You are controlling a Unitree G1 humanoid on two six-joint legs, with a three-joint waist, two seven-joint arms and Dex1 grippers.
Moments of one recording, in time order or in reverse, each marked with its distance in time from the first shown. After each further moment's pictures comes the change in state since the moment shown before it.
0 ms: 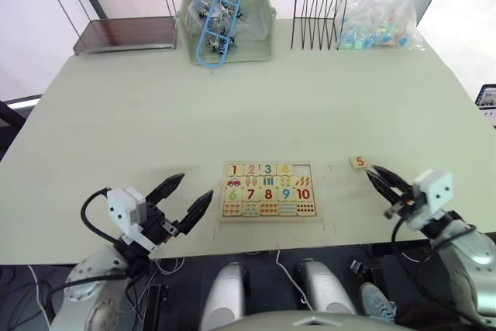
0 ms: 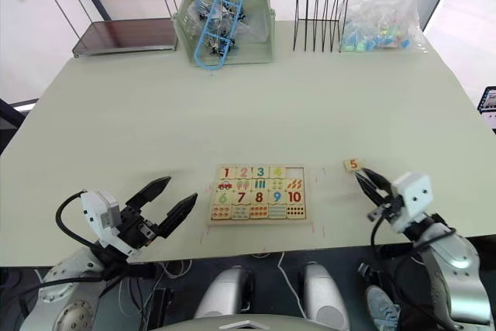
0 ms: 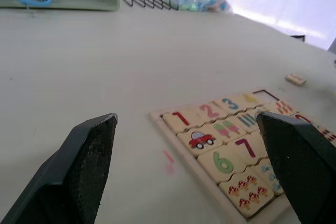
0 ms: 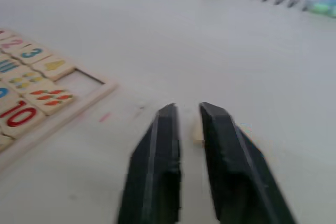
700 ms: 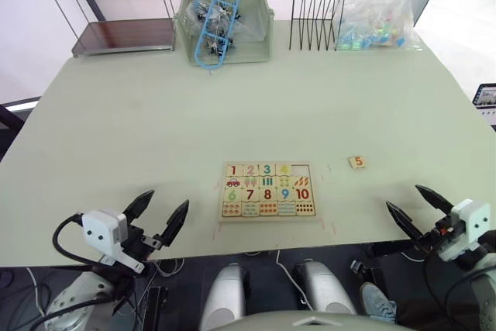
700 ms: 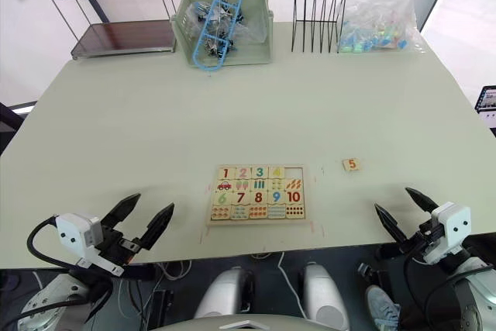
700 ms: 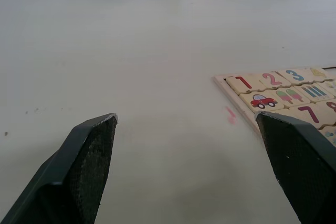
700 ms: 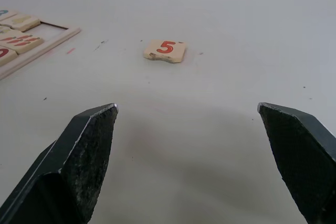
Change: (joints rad) left arm 0.121 -0.026 0.107 0.006 0.052 -0.069 0.081; right arm 0.109 -0.024 -0.088 0.162 0.116 -0.100 0.131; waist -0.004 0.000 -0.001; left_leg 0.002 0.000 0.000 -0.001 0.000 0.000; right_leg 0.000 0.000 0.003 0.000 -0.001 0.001
